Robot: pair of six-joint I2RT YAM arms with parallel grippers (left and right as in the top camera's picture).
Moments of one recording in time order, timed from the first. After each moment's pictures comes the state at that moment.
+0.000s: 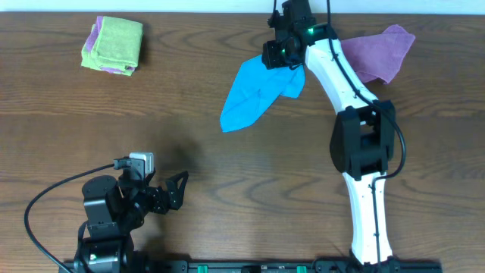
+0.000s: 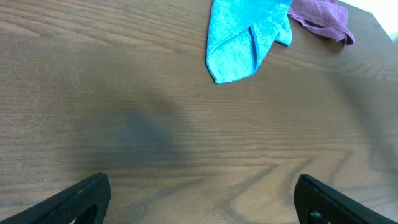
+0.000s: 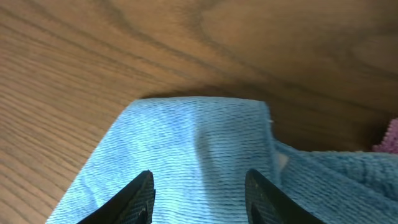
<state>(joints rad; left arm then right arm) 0.11 0.48 0.34 -0.53 0.54 -0.12 0.27 2.46 2.21 -0.81 -0.22 0.11</state>
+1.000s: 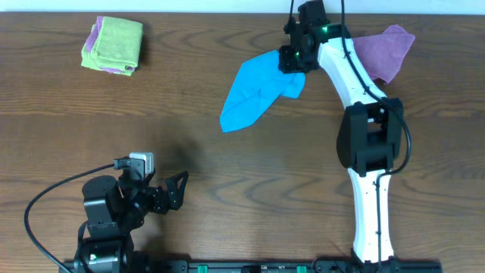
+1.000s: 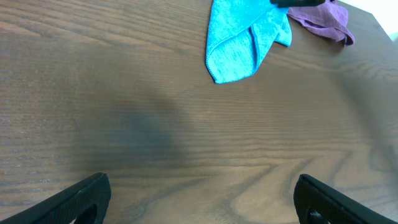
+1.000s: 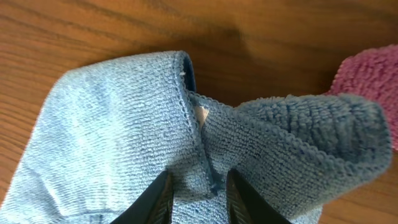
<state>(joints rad) 0.11 0.48 0.34 -0.53 0.54 -0.12 0.21 2.49 2.21 -0.90 -0.23 0.11</state>
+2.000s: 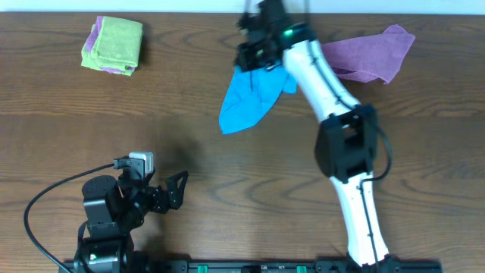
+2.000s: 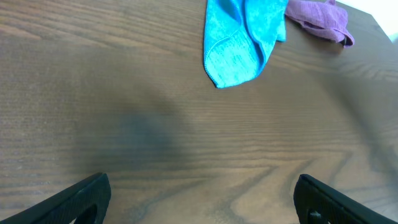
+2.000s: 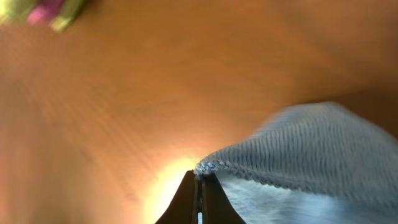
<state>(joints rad) 0.11 0.48 0.34 -0.52 0.54 -0.12 0.42 2.50 2.32 -0.85 -0.44 0.11</state>
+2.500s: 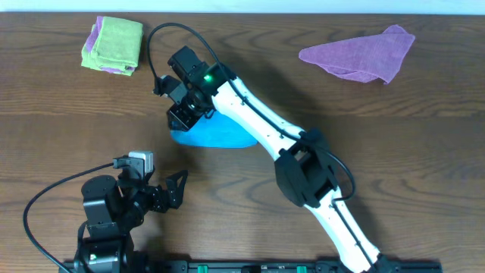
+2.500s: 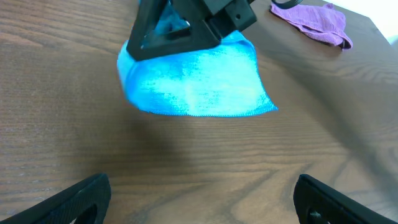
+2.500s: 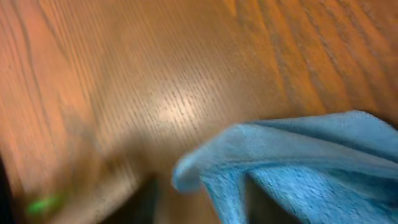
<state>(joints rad) 0.11 0.48 0.34 -0.51 0.54 -0.12 0.74 2.50 2.32 -1.01 -0.46 -0.10</state>
